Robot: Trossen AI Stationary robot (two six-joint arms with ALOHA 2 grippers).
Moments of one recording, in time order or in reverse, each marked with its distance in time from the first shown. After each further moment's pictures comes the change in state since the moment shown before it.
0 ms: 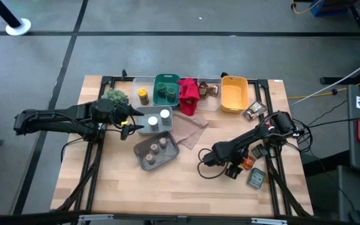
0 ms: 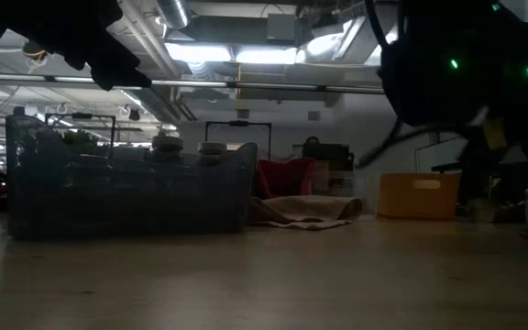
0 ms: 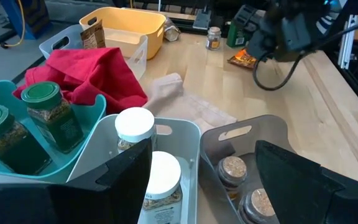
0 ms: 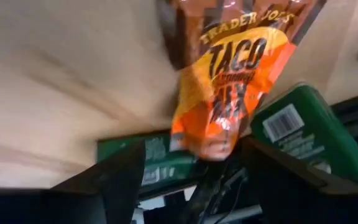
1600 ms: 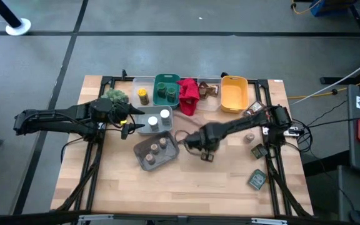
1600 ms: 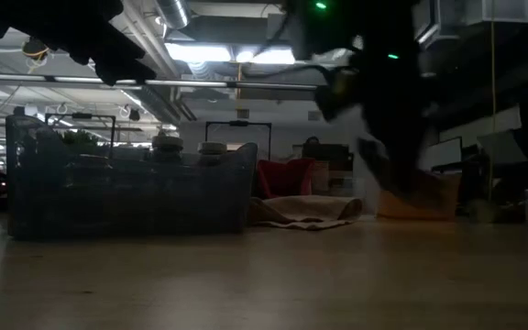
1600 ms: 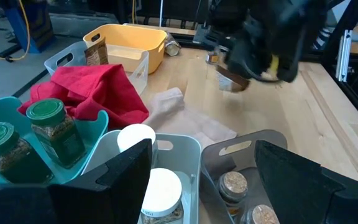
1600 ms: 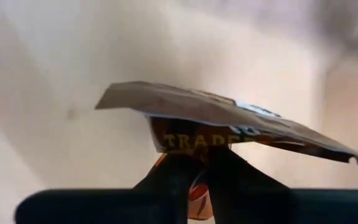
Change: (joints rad) left arm 0.000 0.000 0.000 0.052 -0.005 0.007; right arm -0.195 0.002 0.274 0.209 0.440 -0.309
